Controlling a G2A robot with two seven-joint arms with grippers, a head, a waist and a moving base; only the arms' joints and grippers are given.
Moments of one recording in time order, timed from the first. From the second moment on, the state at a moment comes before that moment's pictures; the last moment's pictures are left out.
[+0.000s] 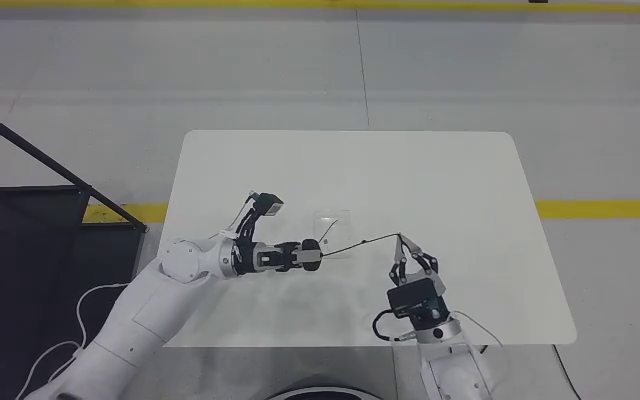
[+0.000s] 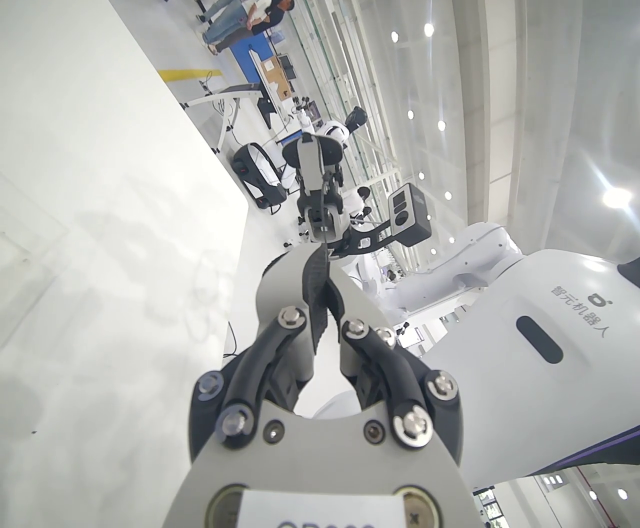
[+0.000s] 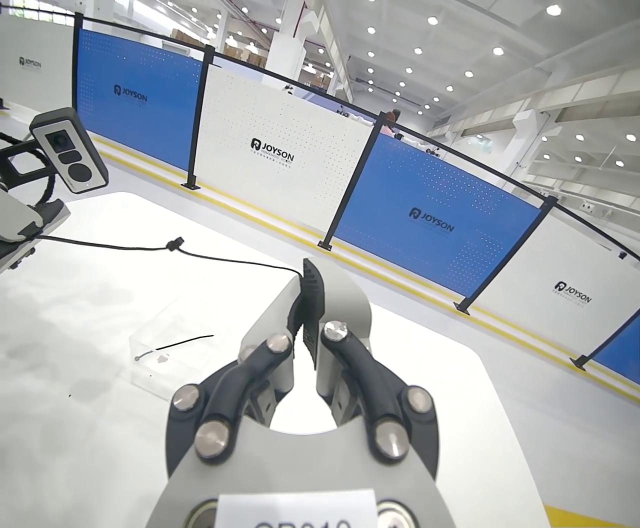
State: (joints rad) left arm 0.96 -1.01 -0.94 -1.34 -0.63 -0.72 -1.10; right arm -1.69 -1.30 1.25 -1.99 -1.86 0.10 -0.25
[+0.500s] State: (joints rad) left arm 0.96 -1.01 -0.95 -1.33 -0.68 -0.75 -1.07; right arm -1.66 -1.30 1.22 -2.05 -2.01 0.01 -0.15
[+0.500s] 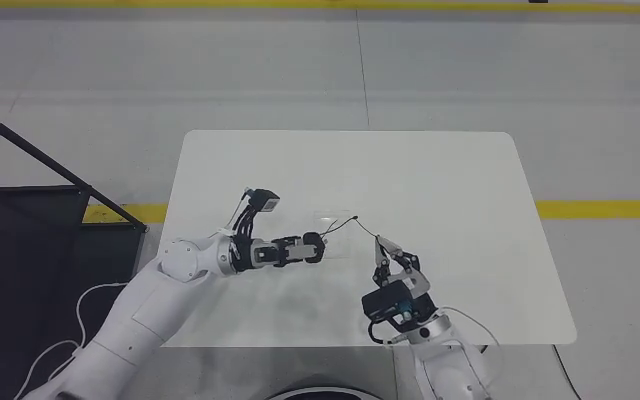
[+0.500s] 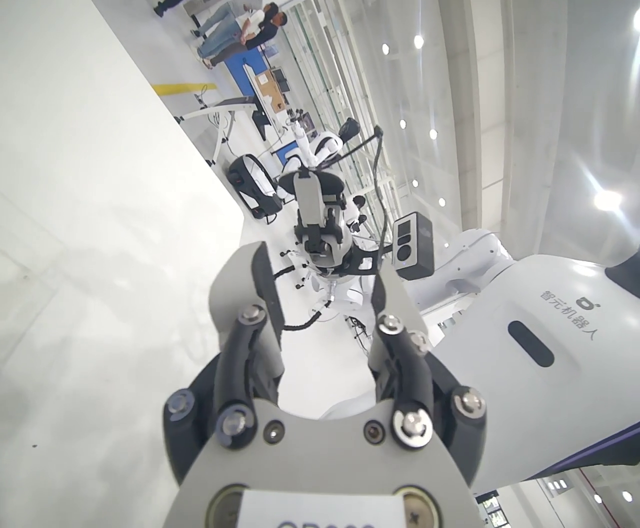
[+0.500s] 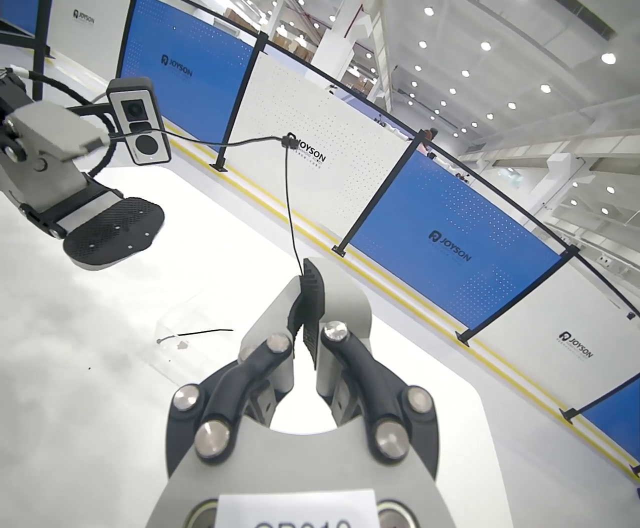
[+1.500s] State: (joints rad) left arm 1.09 -0.96 -1.11 -1.33 -0.75 -0.85 -0.97; right arm -1.60 -1.28 1.25 -2.25 -1.89 -0.63 0.52
